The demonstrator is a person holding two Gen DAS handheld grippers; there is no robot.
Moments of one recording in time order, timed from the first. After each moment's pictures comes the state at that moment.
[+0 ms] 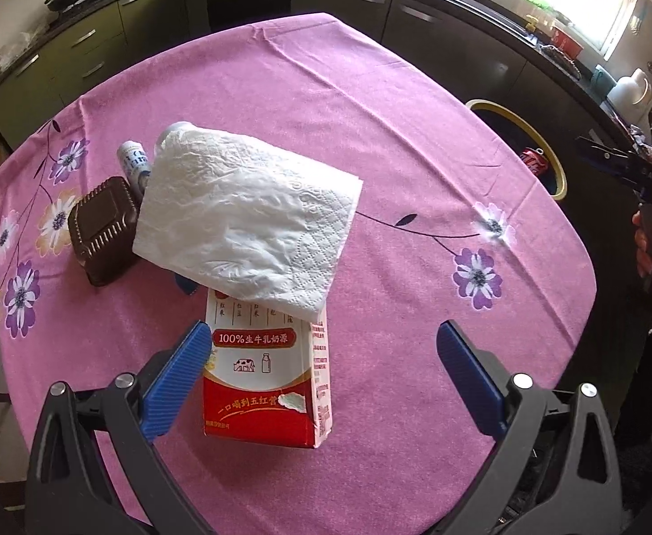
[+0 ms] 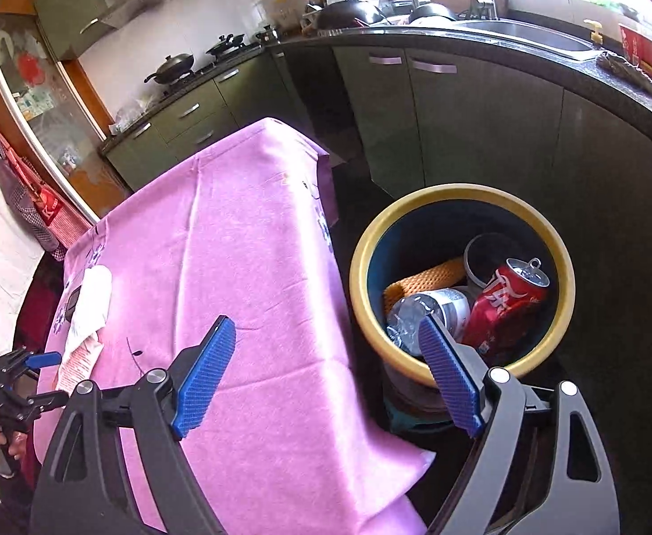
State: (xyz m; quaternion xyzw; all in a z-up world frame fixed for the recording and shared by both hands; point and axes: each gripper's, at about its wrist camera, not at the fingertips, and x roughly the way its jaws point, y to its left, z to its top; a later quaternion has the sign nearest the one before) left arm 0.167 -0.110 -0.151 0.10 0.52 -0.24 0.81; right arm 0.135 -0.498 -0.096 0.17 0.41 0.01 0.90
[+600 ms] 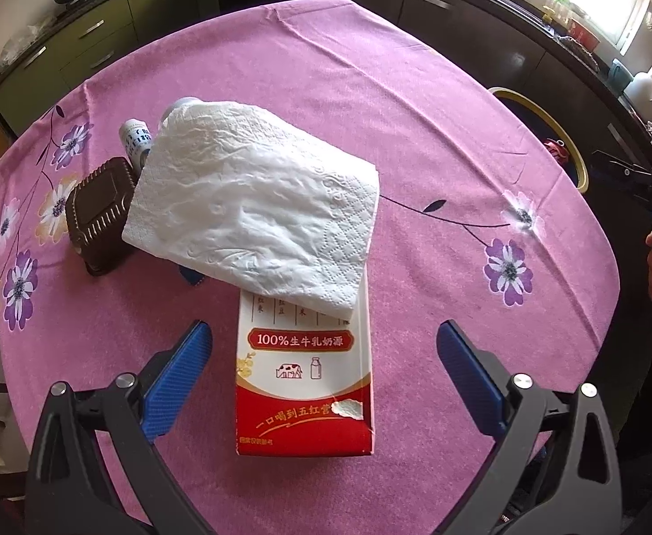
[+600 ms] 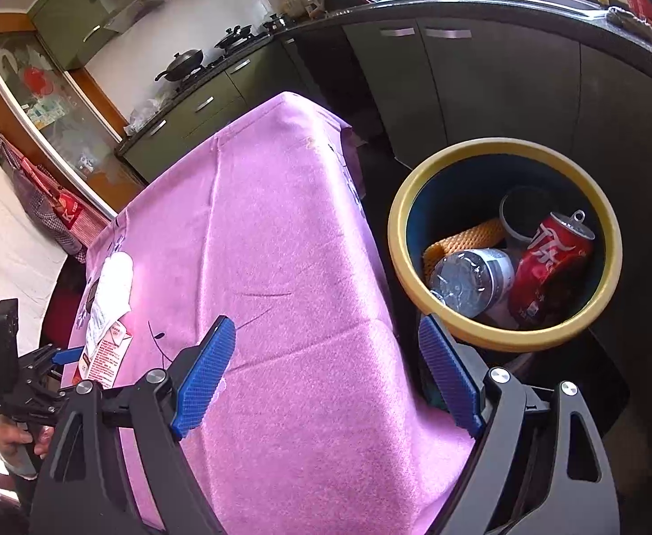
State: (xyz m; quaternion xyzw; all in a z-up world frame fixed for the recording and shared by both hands) left arm 0.173 -0.109 -0.168 0.11 0.54 -0.22 0.81; right arm 0.142 -0.486 -0.135 0.22 0.43 0.05 0.88
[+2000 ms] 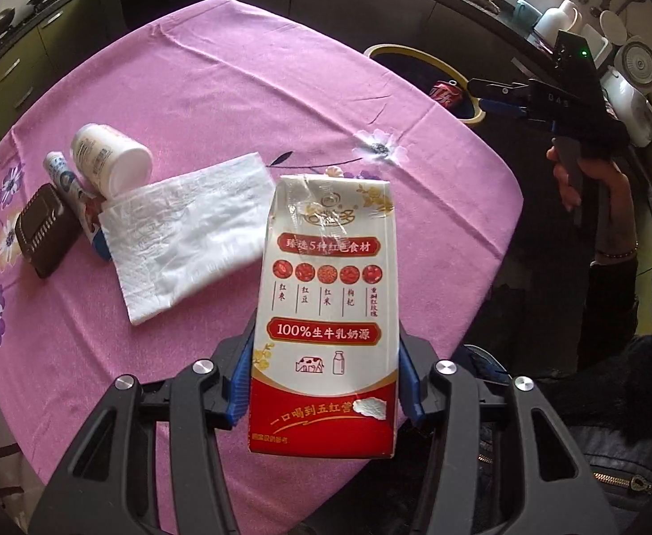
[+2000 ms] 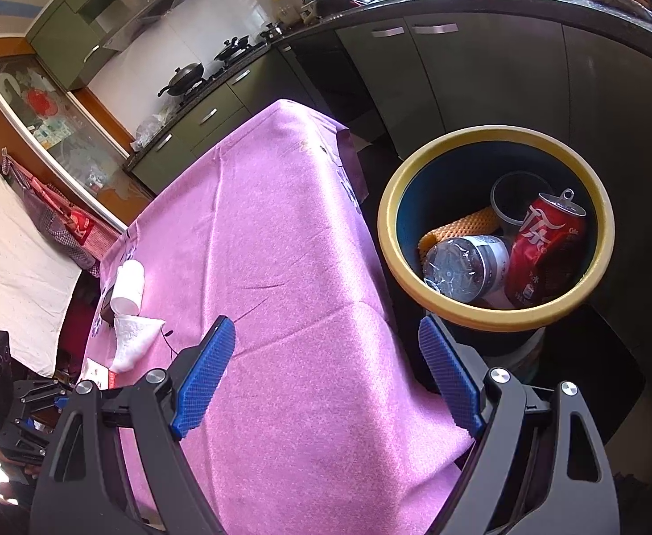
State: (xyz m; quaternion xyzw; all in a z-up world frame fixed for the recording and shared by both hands) left arm 0.102 -0.134 -0.131 0.16 0.54 -0.35 0.75; right arm 0.129 -0.503 -0.142 0.25 0.41 0.06 0.87
